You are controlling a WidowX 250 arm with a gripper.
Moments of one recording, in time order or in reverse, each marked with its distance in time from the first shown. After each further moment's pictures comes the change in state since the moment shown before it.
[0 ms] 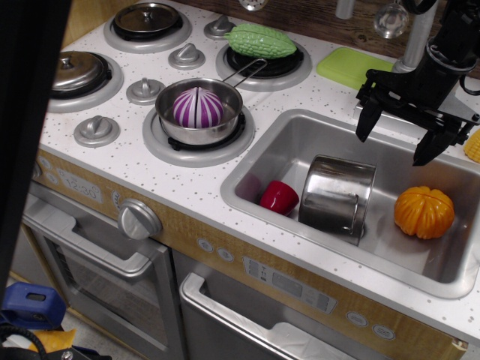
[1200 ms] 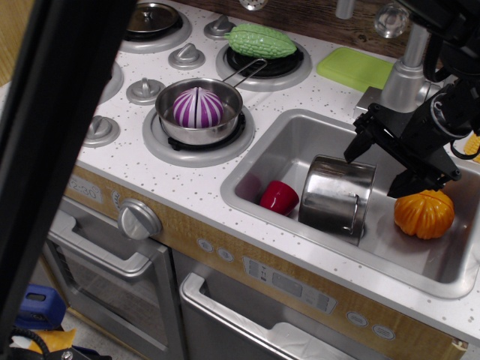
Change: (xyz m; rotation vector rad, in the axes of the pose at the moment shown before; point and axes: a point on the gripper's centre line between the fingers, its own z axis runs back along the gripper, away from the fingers) arm -0.011 0.003 -0.035 0.256 -0.106 -0.106
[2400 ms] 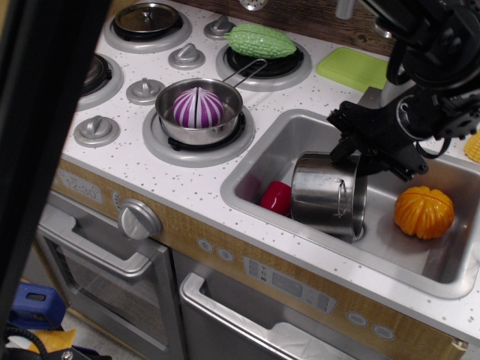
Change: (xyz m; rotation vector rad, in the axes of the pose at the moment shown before) arm 0.003 0.015 -0.018 0.011 -0.088 0.053
